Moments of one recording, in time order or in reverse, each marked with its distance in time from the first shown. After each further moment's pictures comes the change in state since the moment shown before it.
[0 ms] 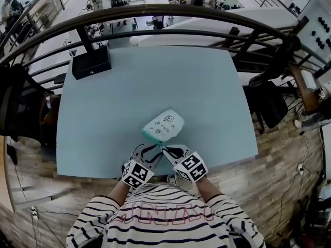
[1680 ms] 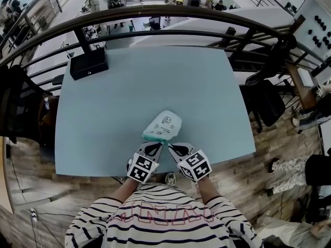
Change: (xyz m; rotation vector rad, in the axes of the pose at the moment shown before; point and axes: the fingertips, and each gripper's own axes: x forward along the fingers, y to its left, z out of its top) left arm 0.022 0.000 0.010 -0.221 0.061 0.045; right arm -0.034 -0.022 -0.008 0.059 0.034 -0.103
